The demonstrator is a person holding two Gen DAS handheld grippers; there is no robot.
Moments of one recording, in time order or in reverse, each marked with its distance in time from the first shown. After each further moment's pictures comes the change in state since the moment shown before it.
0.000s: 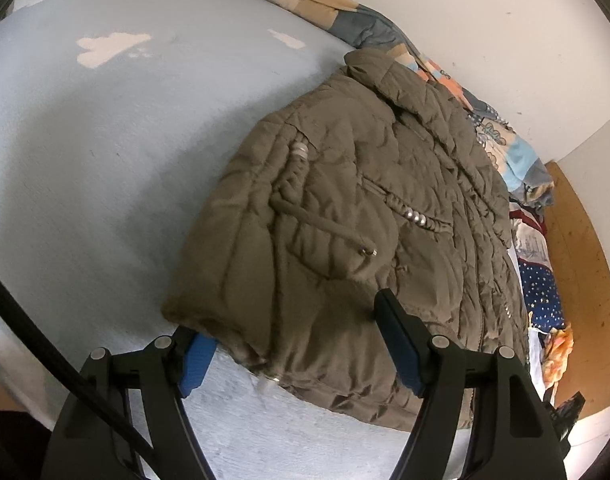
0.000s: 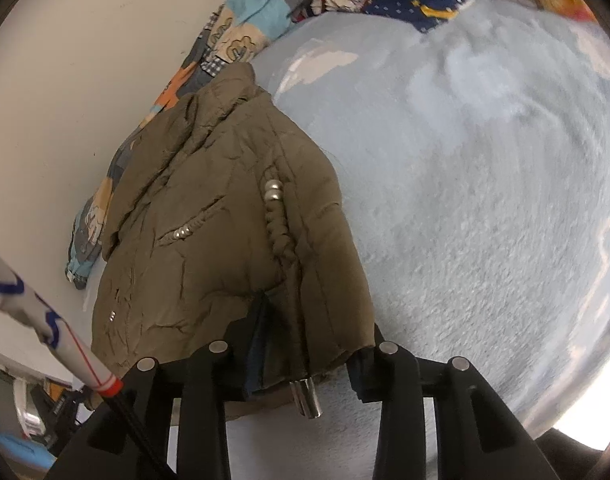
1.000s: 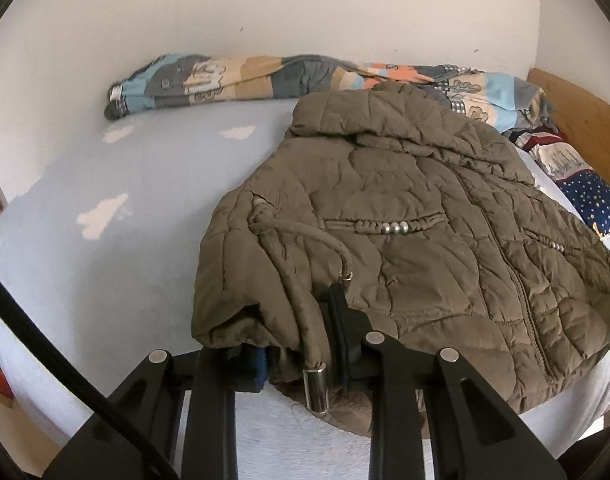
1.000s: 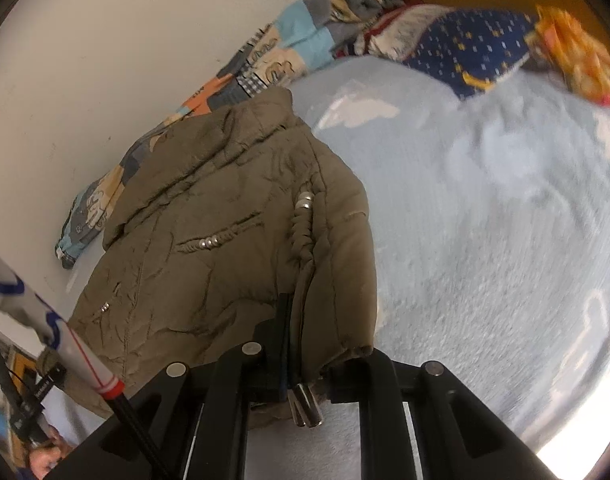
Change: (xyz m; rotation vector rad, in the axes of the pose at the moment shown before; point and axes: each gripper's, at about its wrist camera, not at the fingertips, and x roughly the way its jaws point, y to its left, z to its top) left arm -0.020 -0.072 -0.013 0.492 -0.244 0.238; right arm -0.015 0.043 -0.003 -0.240 -0.144 -0.051
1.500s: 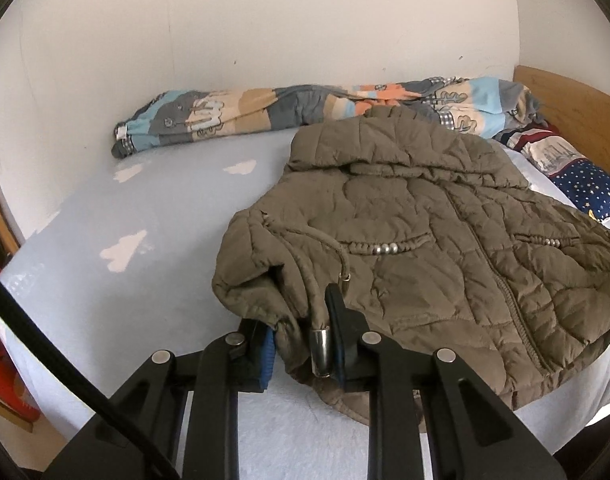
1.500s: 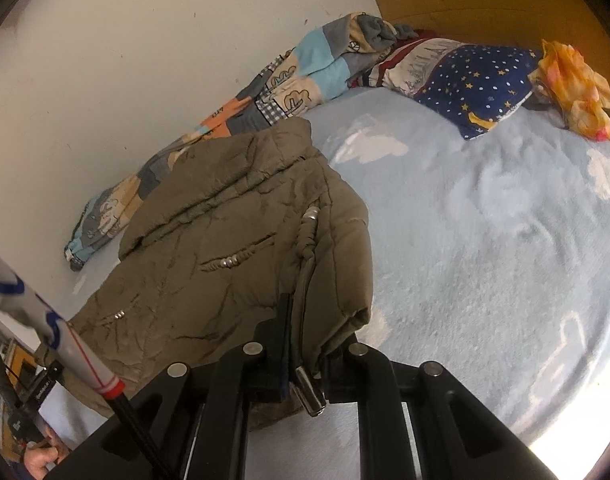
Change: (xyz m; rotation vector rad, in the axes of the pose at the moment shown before) left arm -0.037 -0.010 0.003 0.077 -0.087 0.033; right arm -0.037 0.013 -0.001 -0.020 -0.072 0.030
